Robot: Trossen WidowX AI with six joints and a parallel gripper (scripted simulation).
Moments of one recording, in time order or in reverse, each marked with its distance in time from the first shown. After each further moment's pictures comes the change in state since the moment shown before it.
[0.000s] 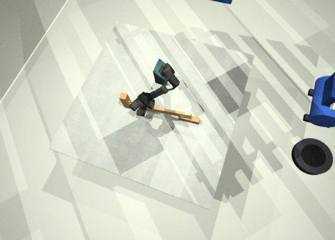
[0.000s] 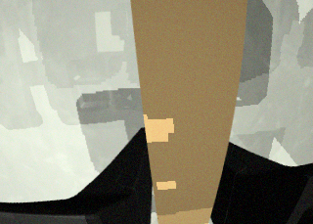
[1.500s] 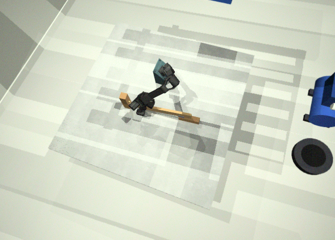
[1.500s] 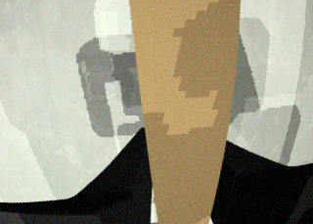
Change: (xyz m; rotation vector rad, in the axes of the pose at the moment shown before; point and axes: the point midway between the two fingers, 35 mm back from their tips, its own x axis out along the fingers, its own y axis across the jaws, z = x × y) arm -0.009 0.001 0.000 0.006 0.002 0.019
